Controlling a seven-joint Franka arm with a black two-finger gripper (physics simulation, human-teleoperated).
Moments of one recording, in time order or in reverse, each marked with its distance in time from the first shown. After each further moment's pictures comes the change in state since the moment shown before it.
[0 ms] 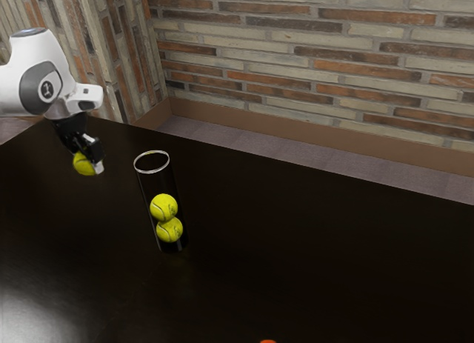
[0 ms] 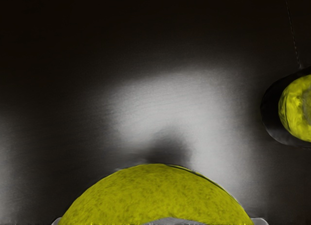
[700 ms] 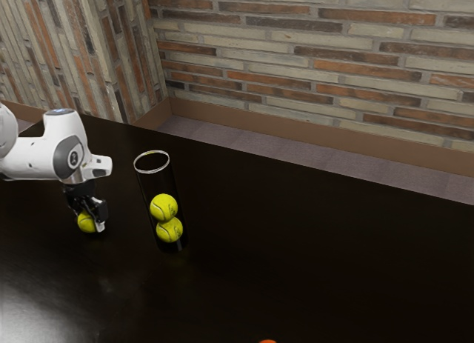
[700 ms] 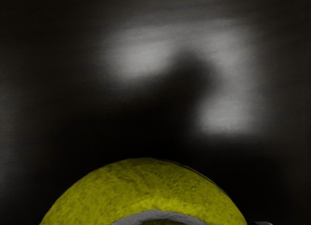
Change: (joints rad) arm -0.030 0.421 0.131 0.033 0.017 0.212 0.012
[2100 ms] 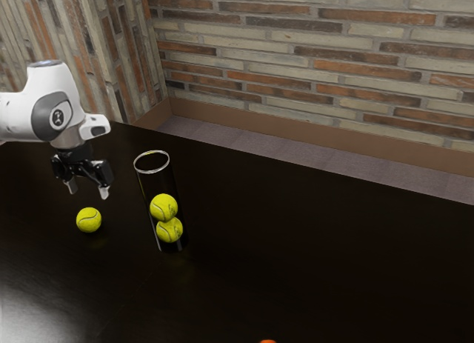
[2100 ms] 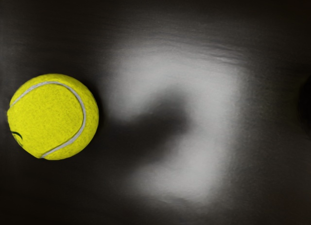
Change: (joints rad) arm -0.119 -0.368 0.017 -0.112 0.008 -0.207 -0.354
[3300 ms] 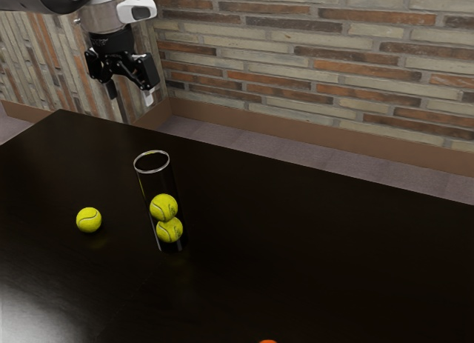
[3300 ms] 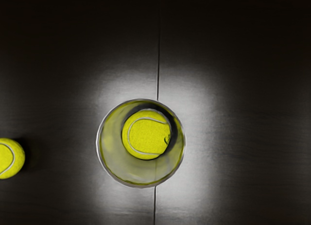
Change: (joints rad) arm -0.329 -0.049 0.000 0.589 0.006 -0.556 -0.177
